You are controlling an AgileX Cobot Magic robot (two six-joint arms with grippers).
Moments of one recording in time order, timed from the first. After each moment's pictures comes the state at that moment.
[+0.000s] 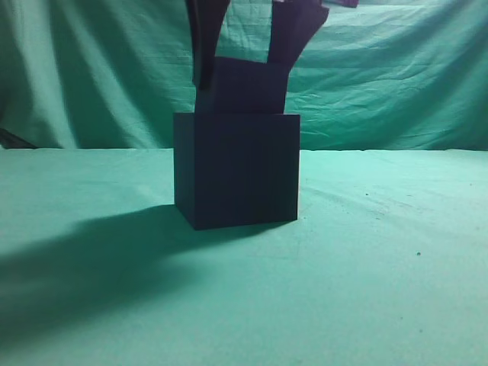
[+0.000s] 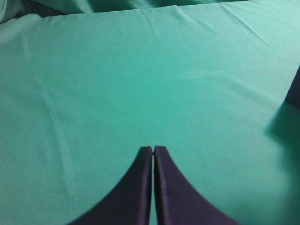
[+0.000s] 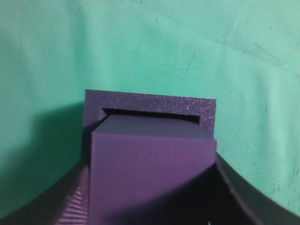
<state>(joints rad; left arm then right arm) -0.17 -0.02 0.02 0.09 0.36 -0.03 0.79 1.80 -1.42 -0.06 0.93 0.35</state>
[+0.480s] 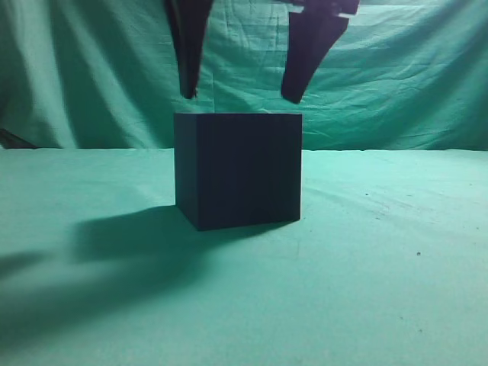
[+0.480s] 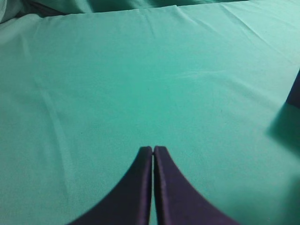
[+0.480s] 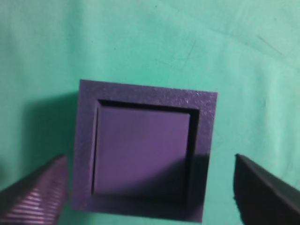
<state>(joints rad) -0.17 -0.02 0.02 0.09 0.36 -0.03 0.79 1.82 -1.44 -0.06 0.97 0.31</state>
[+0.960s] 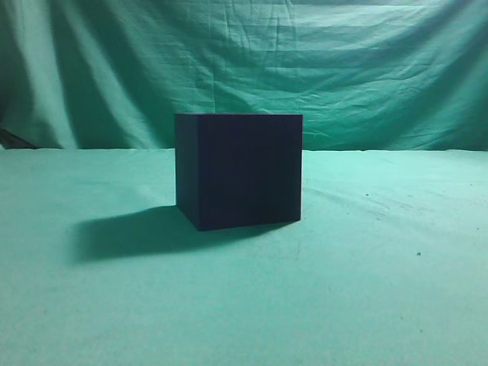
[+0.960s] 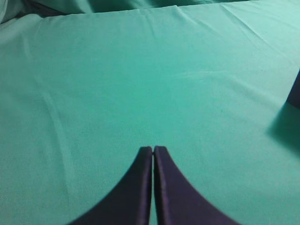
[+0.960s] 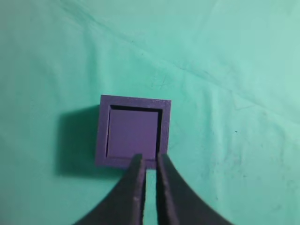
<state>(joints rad) -0.17 -0.02 0.02 0.09 0.36 -0.03 0.79 1.66 -1.65 -0.11 1.24 0.31</state>
